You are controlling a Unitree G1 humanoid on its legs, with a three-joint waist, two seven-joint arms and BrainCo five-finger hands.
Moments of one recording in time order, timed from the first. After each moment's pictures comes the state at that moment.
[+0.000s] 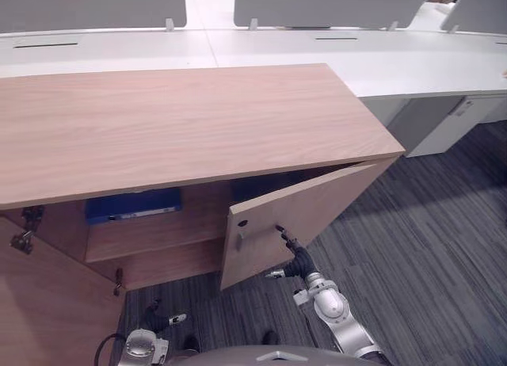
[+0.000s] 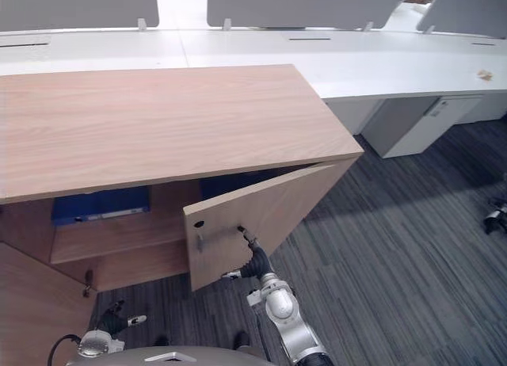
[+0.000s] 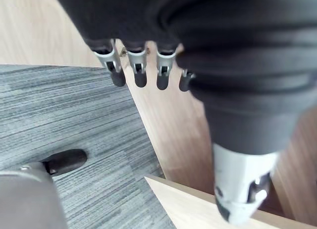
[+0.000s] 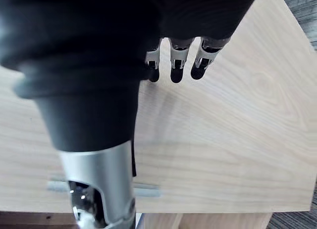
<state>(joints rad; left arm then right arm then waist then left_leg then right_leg) 0.09 0.15 0.02 1.00 0.15 -0.10 0.11 0.13 -0.17 0.24 0.32 -0.16 -0.17 -0.04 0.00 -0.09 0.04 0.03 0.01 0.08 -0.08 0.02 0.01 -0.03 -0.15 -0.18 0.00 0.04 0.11</state>
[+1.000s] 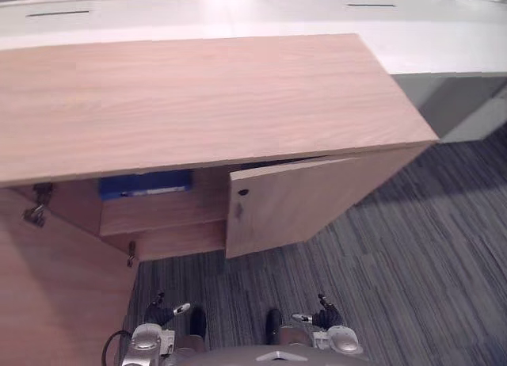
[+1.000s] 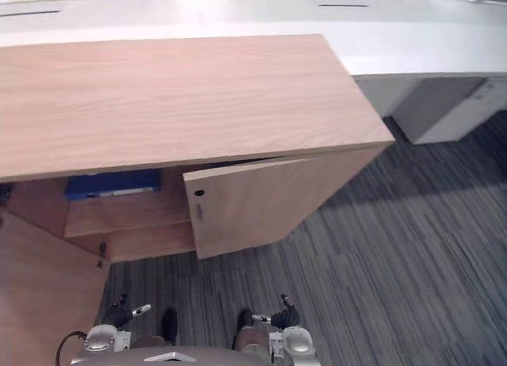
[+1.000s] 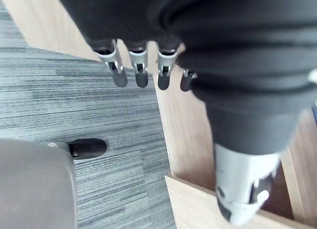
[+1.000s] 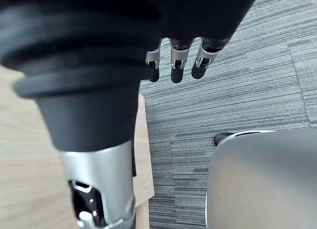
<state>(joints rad) 0.08 0.11 0.04 0.99 0.00 -0.09 0.13 0.11 -0.08 -0.05 0.88 -0.04 -0.10 -0.12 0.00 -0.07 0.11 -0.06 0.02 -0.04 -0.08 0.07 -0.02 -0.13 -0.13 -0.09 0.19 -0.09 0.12</state>
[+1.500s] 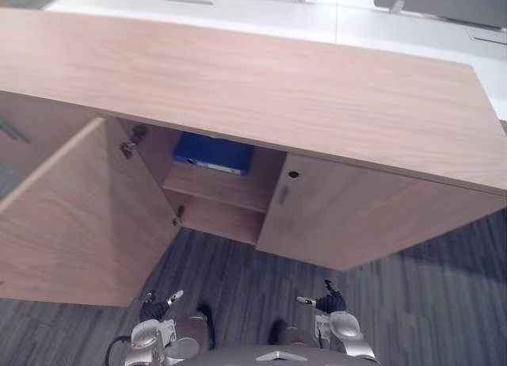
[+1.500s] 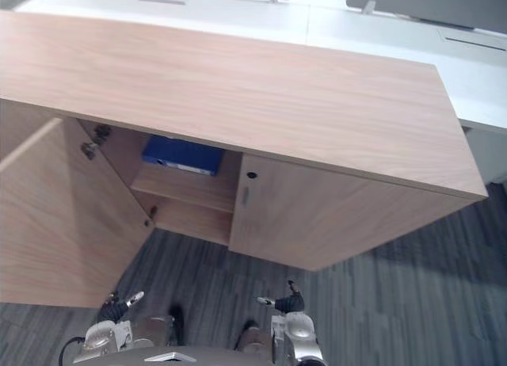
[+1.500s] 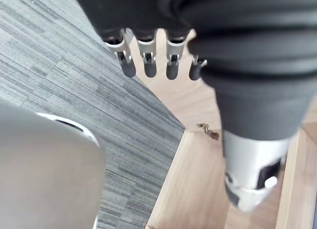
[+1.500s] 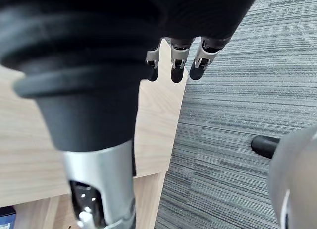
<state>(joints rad) 0.11 0.01 0.22 0.94 -0.08 -0.10 0.17 0.08 -0.08 -0.11 0.84 -0.04 -0.08 -0.18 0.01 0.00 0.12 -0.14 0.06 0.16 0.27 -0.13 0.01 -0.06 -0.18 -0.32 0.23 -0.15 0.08</state>
